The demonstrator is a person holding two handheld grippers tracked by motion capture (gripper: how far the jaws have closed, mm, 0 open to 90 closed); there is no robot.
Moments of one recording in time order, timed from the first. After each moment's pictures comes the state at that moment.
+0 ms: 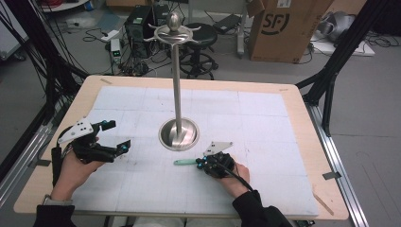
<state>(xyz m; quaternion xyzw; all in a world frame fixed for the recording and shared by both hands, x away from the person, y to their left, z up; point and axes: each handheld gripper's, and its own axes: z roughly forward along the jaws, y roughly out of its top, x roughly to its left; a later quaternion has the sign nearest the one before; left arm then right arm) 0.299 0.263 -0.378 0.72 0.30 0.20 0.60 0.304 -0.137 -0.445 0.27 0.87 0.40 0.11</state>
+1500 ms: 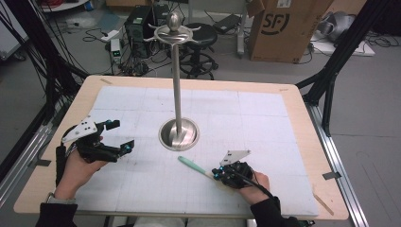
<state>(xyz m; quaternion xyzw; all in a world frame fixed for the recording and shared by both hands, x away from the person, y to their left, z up) 0.303 0.253 -0.378 0.72 0.29 0.19 0.60 0.271 -0.180 -0.439 0.27 0.89 0.35 0.10</state>
